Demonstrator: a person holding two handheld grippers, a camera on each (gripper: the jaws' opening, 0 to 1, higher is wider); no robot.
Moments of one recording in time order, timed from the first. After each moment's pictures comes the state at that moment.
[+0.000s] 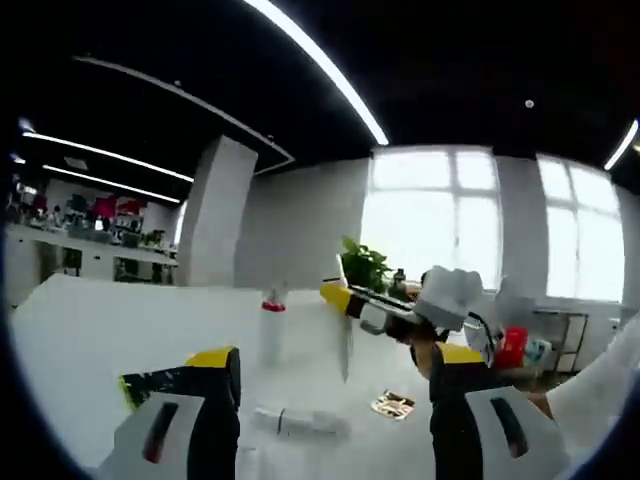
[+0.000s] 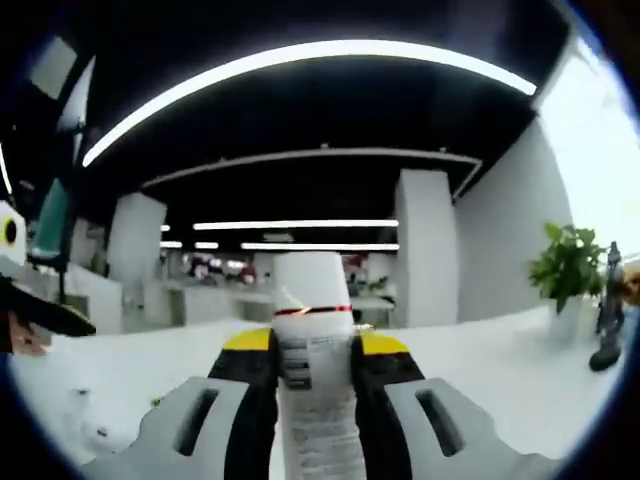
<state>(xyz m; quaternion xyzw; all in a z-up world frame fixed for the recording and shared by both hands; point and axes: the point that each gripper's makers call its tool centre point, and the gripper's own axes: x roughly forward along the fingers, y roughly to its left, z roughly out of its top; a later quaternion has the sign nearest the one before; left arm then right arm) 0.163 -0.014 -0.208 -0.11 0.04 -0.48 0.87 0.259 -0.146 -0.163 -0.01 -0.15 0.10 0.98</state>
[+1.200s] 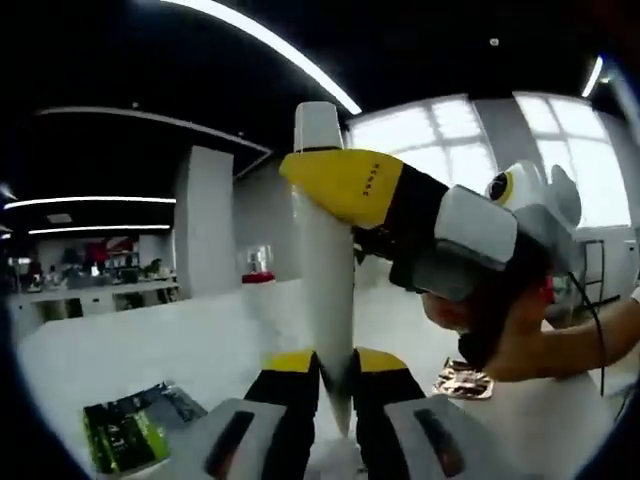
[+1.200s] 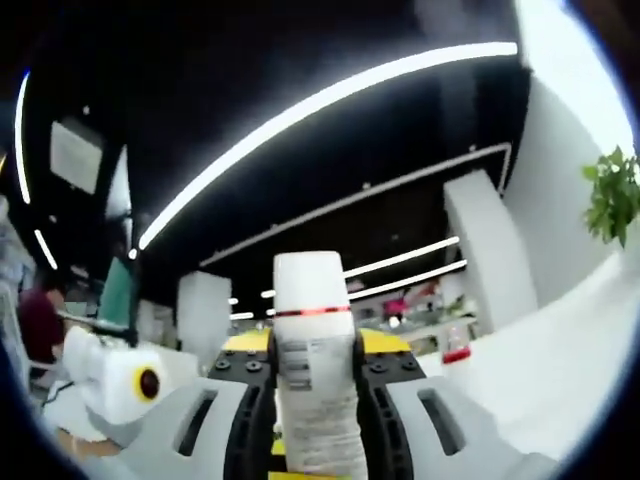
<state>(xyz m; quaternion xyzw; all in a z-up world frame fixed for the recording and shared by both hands) 0.205 -0.099 -0.284 0.03 0.00 -0.46 0.89 0.227 -0.096 -0.174 0.11 -0.22 0.26 0.93</state>
